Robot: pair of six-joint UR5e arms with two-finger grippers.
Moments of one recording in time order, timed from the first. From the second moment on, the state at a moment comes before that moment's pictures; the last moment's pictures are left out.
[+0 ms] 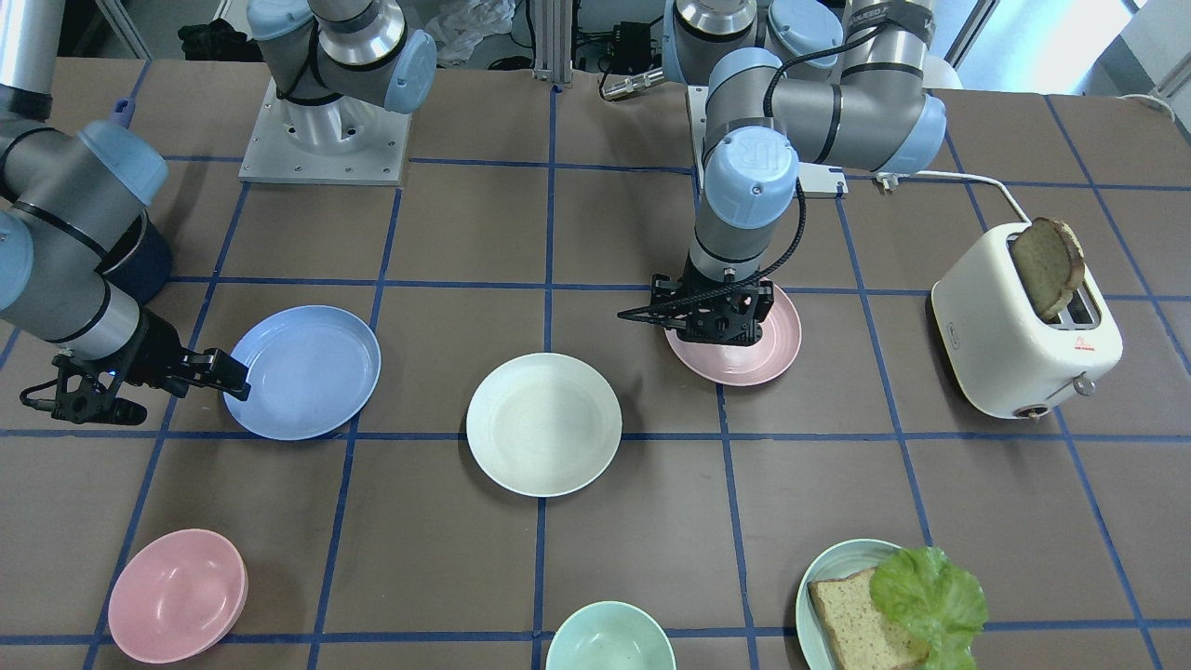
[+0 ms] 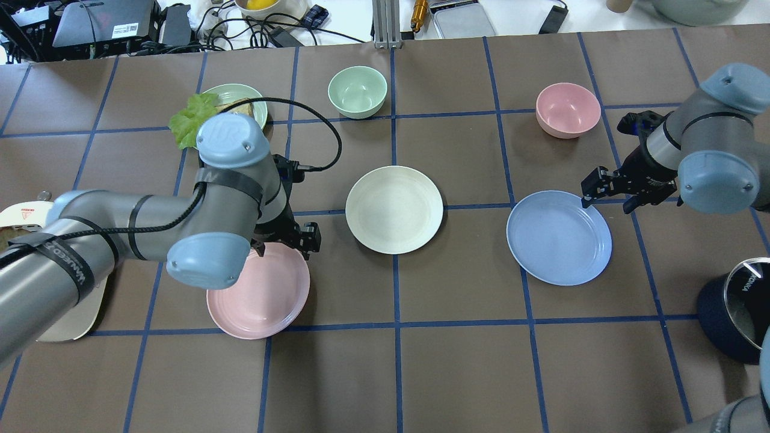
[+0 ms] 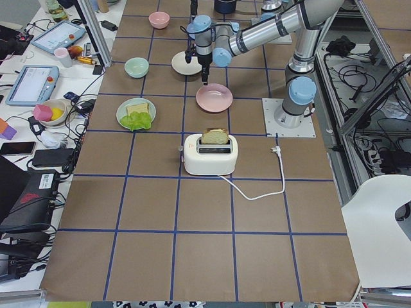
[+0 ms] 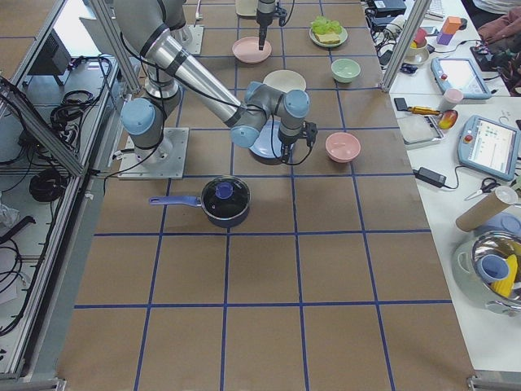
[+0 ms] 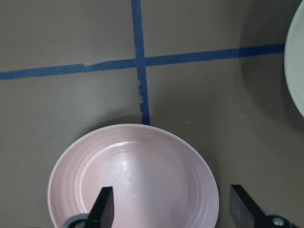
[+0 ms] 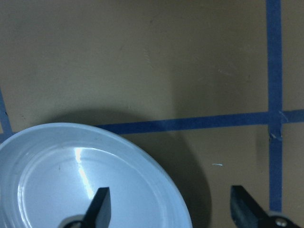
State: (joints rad) left arm -1.72 -1.71 -2.10 -0.99 1.62 -0.05; right arm 1.17 -1.28 1.98 -2.15 -1.43 -0.30
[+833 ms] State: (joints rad) left arm -1.74 -1.75 -2.26 -0.75 1.54 -0.10; right arm 1.15 -1.27 2.00 -2.14 -1.38 -0.30
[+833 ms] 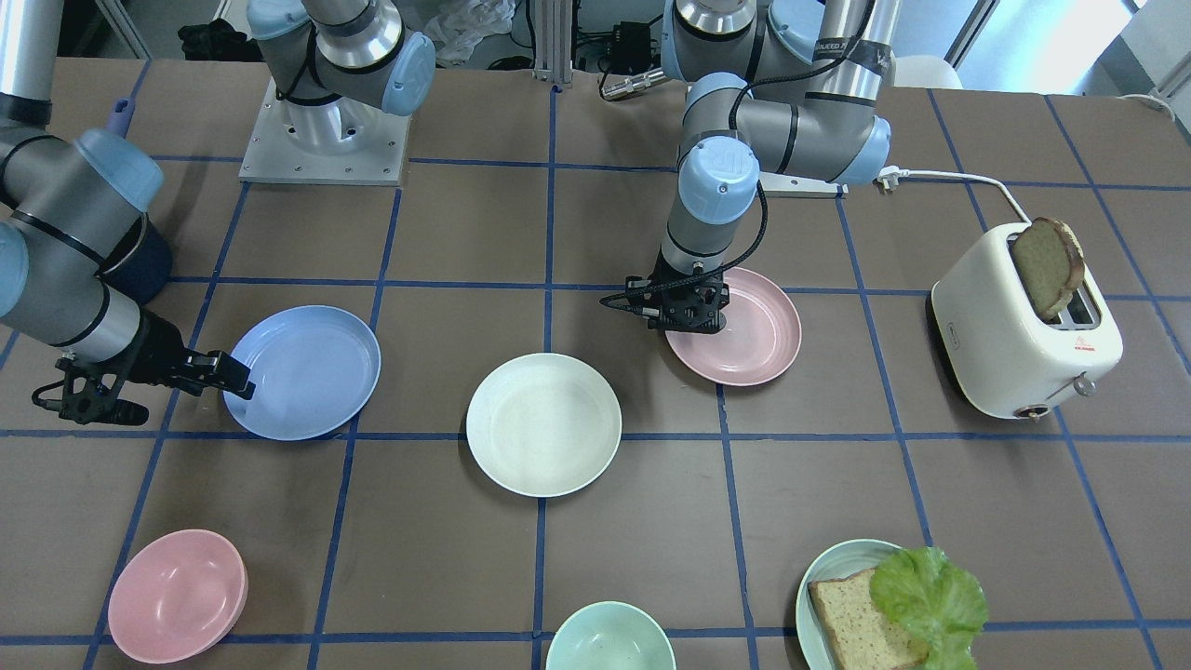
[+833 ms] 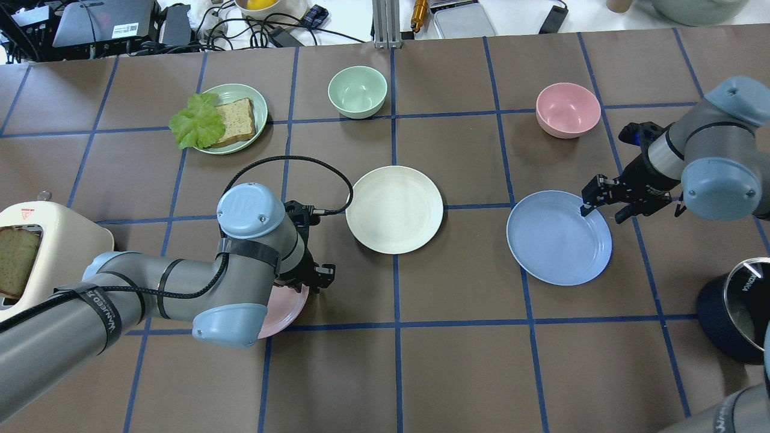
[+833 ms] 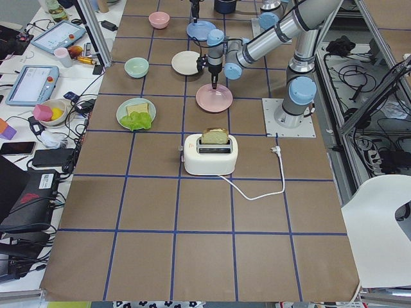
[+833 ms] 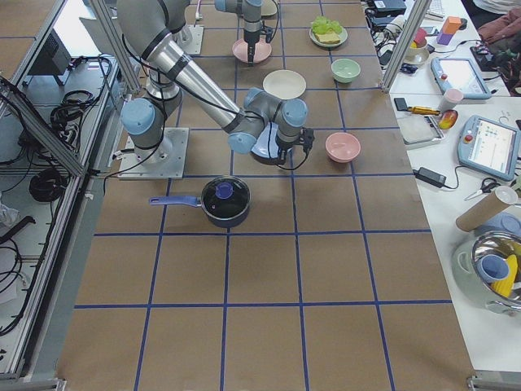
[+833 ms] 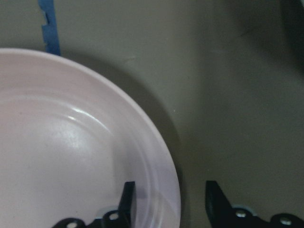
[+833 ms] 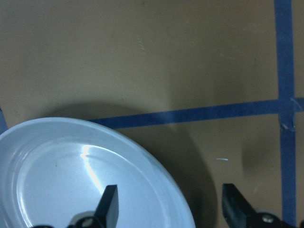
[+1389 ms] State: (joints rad) left arm -1.75 -1.75 -2.09 -0.82 1.54 -0.18; right arm 1.14 -1.26 2.01 -2.15 -1.38 -0.30
